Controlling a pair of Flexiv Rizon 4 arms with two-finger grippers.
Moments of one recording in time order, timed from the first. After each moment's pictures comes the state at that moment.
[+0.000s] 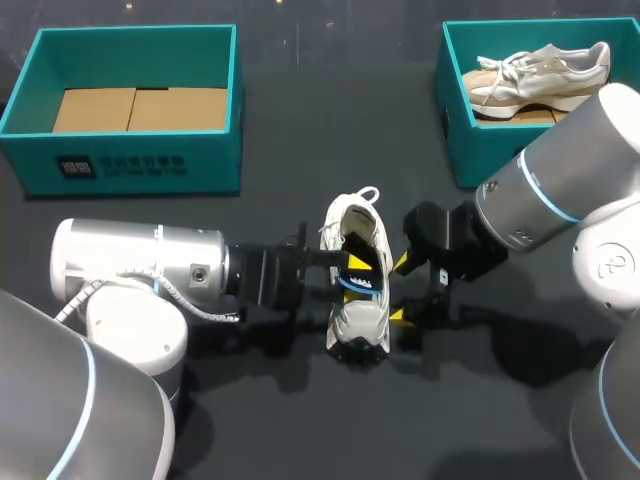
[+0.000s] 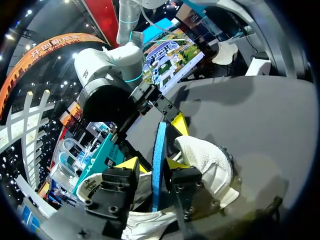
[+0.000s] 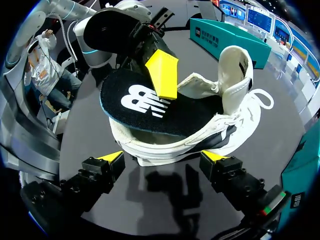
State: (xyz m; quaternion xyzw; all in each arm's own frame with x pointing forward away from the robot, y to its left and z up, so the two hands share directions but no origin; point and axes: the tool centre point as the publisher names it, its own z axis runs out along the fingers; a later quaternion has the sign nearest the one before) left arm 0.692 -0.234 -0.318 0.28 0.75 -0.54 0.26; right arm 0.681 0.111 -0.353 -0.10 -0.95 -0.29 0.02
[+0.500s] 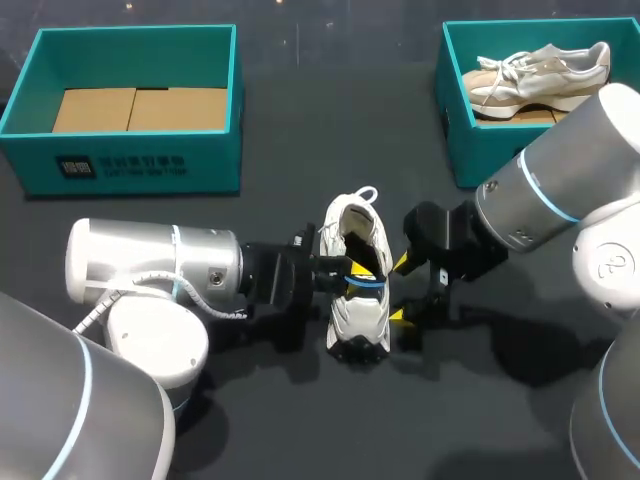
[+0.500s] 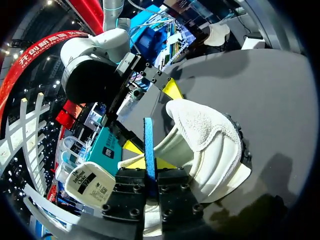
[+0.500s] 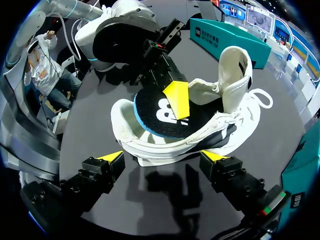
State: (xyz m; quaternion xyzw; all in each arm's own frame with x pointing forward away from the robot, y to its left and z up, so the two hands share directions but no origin) left arm 0.716 -0.237 -0.347 0.30 0.77 -0.48 0.30; right arm 0.681 0.111 -0.353 -0.10 -0.95 -0.29 0.02
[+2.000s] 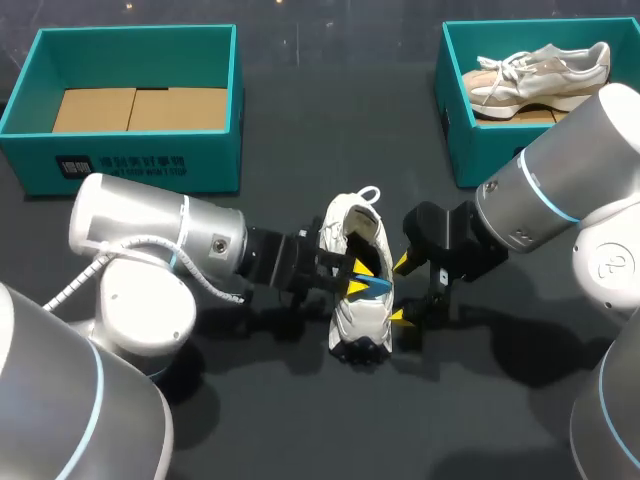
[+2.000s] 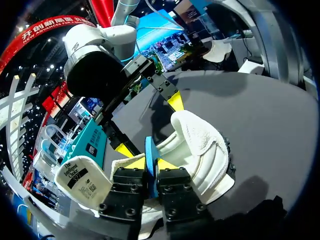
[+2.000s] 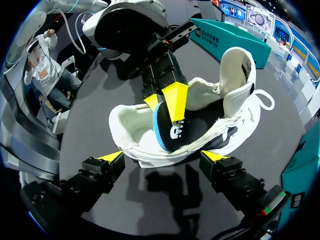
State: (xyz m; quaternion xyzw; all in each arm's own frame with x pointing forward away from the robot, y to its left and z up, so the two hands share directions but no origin) left arm 0.704 -0.237 -0.341 0.28 0.80 -0.49 0.19; right arm 0.681 0.111 -0.353 -0.10 -0.95 -0.29 0.02
